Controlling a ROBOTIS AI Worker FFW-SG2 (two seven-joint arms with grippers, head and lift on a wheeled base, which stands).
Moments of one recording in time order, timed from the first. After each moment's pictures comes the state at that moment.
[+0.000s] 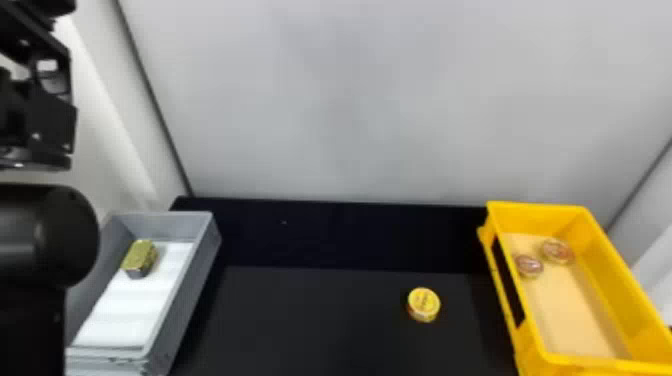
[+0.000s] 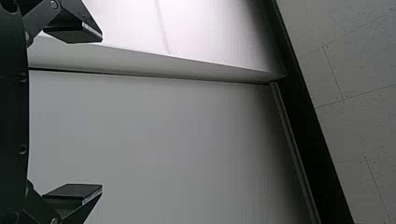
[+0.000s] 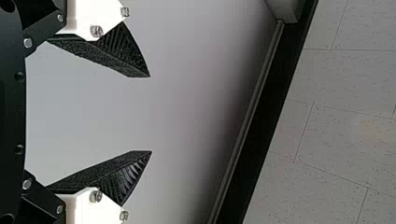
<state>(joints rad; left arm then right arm) -0.26 0.18 0.10 -2.24 -0.04 0.16 0.16 -0.56 -0.34 0.11 -2.25 0.07 0.30 -0.17</state>
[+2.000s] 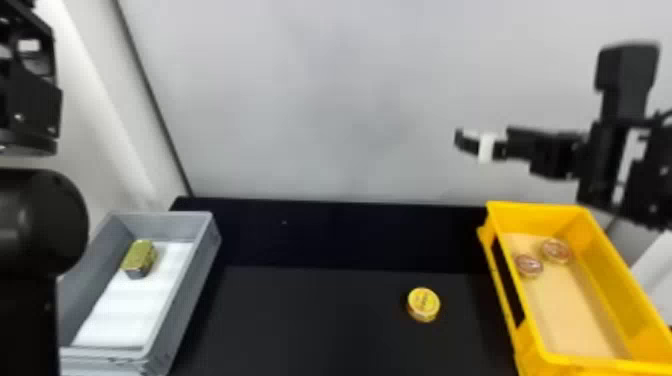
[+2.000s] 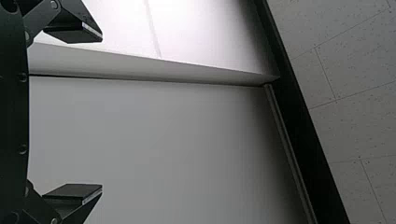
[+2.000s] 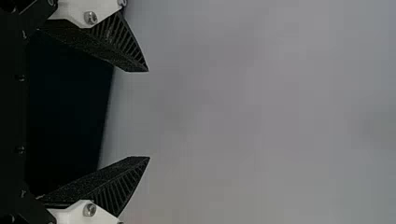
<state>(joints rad) -0.30 0.18 0.10 -2.27 -0.06 0.21 0.16 -0.32 -0.22 -0.08 -2.10 -0.36 1.28 0.11</state>
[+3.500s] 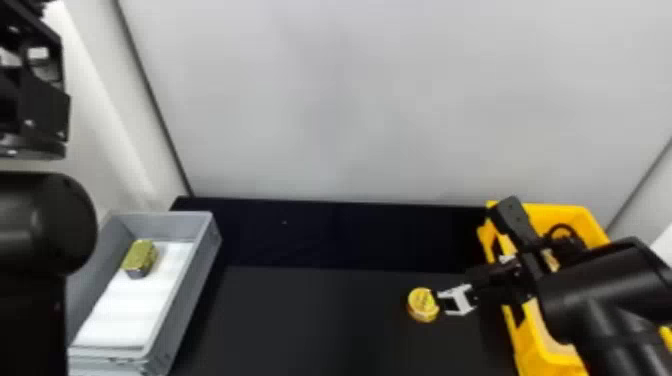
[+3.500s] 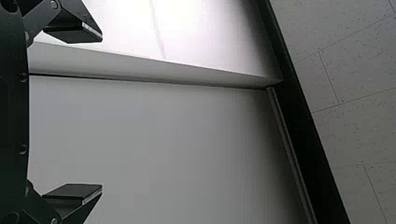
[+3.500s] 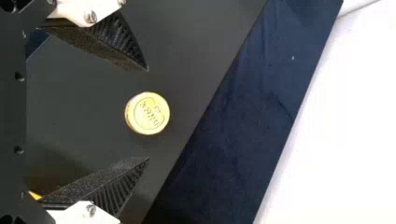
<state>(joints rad) -0.29 0.16 0.11 -2.24 -0.05 0.17 0.16 -0.23 -0.17 0.12 -1.60 0.55 1.05 0.94</state>
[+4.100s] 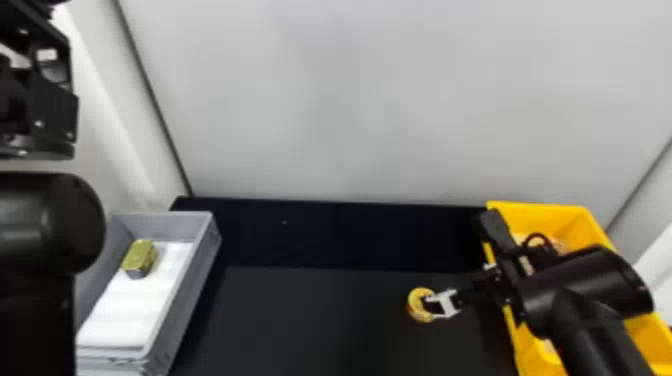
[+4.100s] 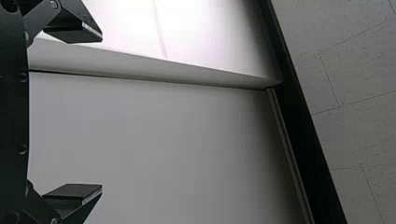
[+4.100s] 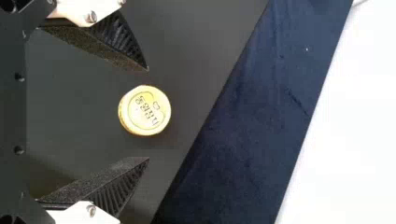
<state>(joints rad) -0.30 0.15 0.10 -2.22 -0.05 0.15 0.16 -0.32 -0.11 0.09 -1.31 0.51 0.89 0.85</state>
